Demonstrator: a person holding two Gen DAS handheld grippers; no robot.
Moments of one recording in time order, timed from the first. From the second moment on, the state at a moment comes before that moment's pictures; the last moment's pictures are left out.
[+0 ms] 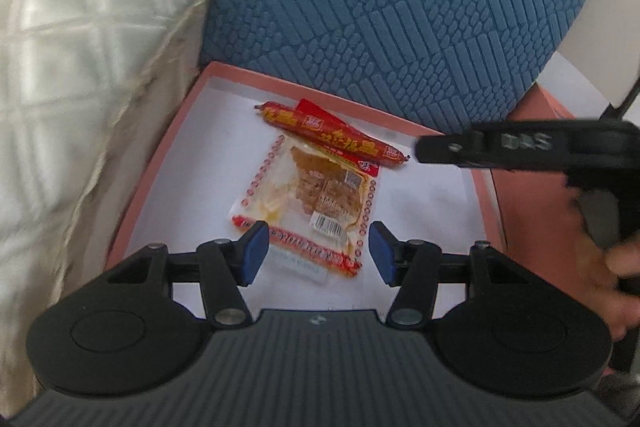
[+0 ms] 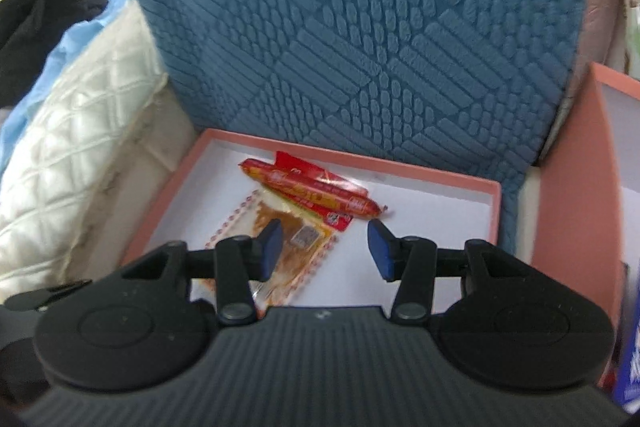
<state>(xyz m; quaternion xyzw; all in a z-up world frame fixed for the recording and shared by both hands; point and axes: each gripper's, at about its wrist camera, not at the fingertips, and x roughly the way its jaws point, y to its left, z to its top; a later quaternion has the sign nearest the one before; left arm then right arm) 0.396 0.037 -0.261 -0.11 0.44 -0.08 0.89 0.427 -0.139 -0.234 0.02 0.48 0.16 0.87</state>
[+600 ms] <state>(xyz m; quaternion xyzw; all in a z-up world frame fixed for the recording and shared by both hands) 0.438 0.018 -0.289 -0.03 0.44 -0.11 0.89 0.499 -0.098 -0.291 -0.06 0.50 0.24 0.83</state>
